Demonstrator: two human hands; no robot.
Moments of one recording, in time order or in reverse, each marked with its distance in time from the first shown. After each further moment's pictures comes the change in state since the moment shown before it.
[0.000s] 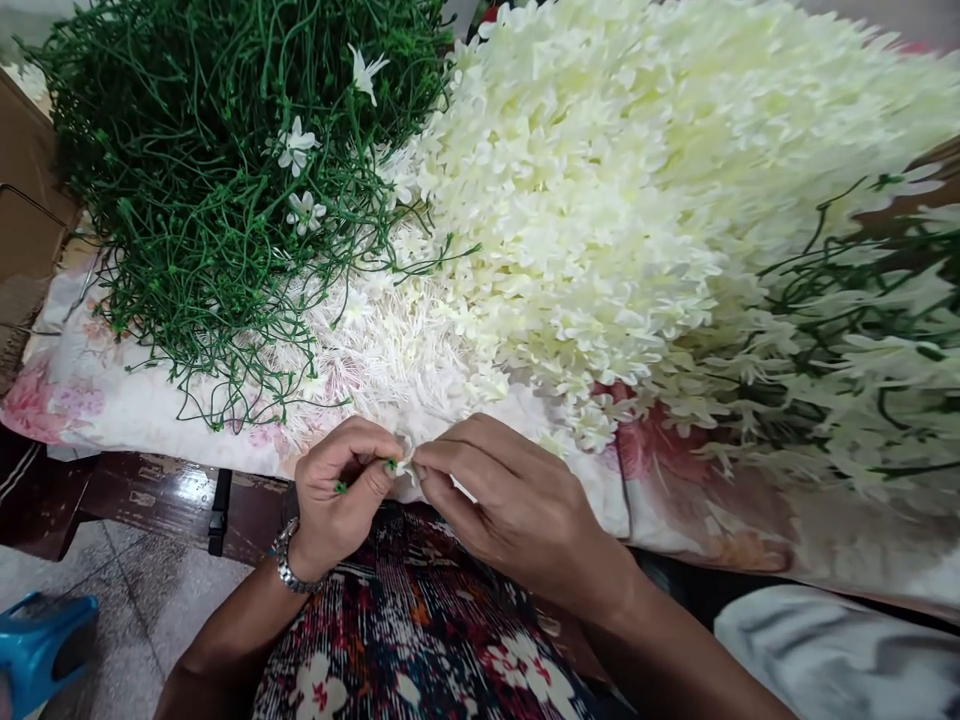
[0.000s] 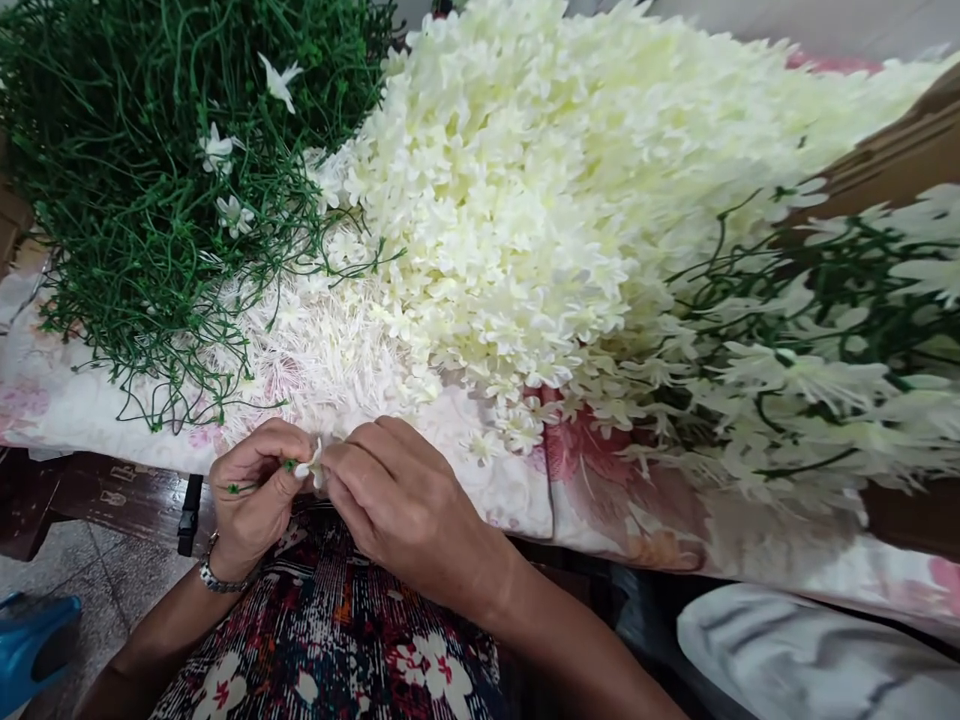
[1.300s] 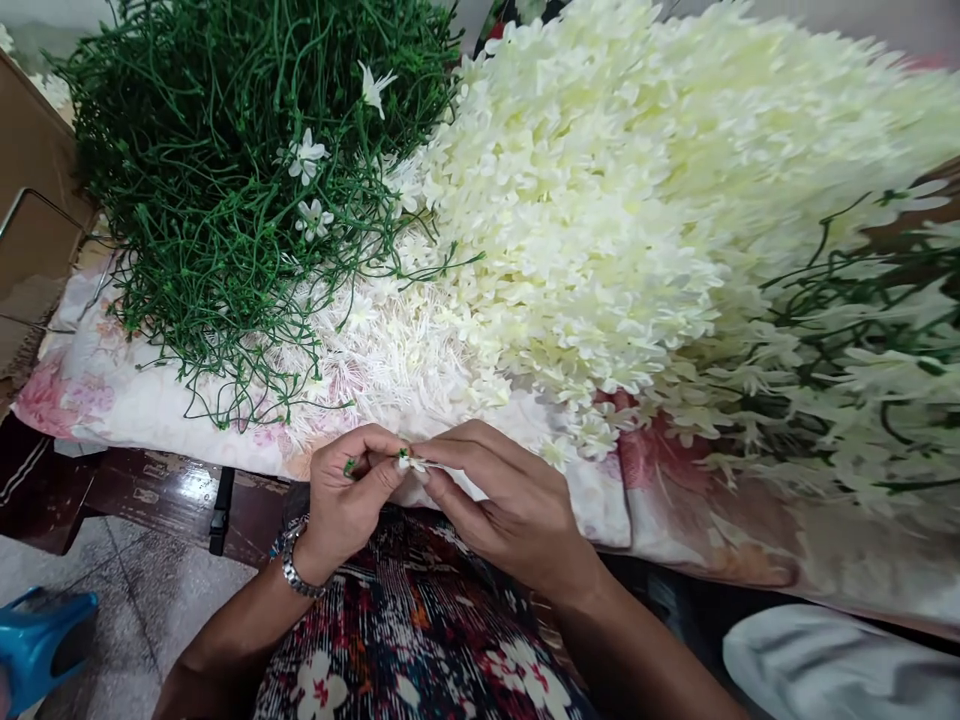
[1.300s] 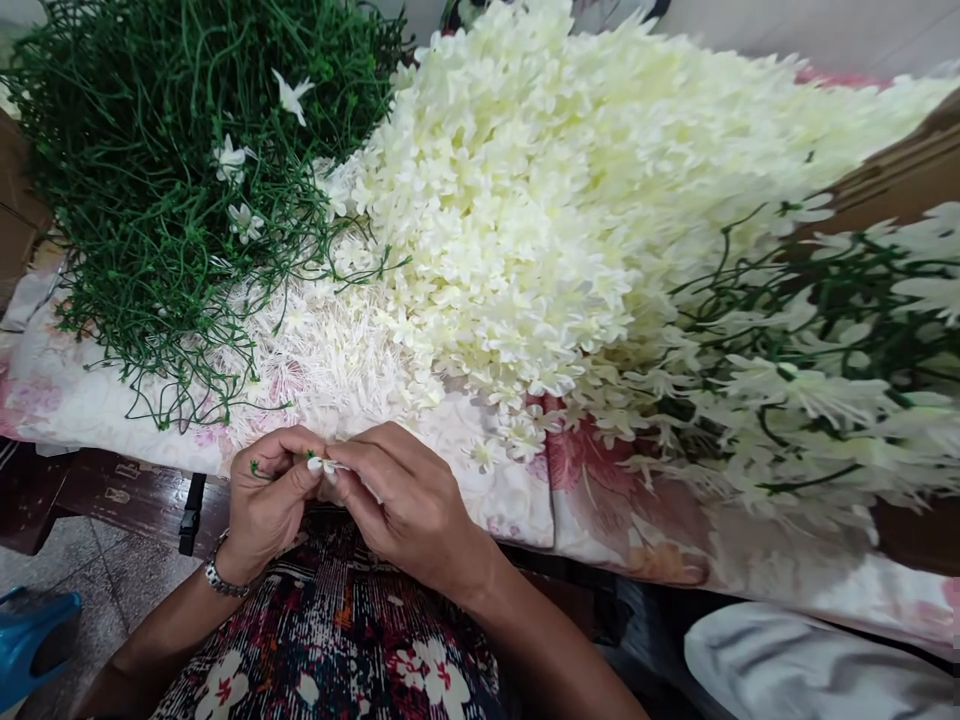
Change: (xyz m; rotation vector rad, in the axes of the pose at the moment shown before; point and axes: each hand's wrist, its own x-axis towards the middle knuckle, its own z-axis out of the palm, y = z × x) left_hand -0.007 -0.003 0.006 -0.153 0.061 -0.400; right_hand -0.012 0.007 0.015 0.259 0.100 0.108
